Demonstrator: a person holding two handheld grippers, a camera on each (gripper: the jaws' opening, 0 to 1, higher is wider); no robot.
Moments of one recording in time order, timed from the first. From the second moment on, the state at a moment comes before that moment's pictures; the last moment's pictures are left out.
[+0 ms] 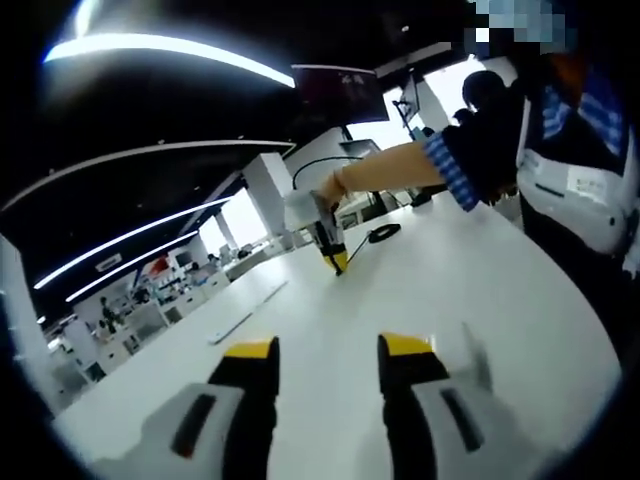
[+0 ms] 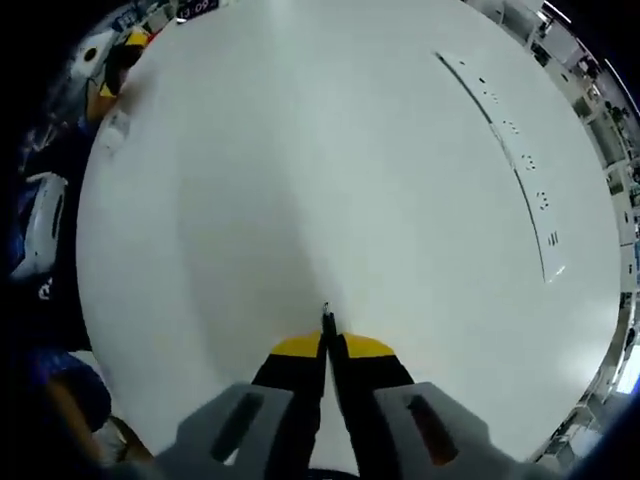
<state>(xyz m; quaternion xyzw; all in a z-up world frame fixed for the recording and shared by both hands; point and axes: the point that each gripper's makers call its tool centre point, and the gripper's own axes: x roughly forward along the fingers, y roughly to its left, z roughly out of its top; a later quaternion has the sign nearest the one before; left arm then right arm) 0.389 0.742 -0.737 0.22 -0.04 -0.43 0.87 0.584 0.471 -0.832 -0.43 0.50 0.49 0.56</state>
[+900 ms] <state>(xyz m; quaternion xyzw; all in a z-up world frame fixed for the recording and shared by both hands) 0.386 0.747 -0.724 0.17 -0.06 -0.45 0.87 0.580 0.462 -0.824 -0.35 0.45 0.45 0.68</state>
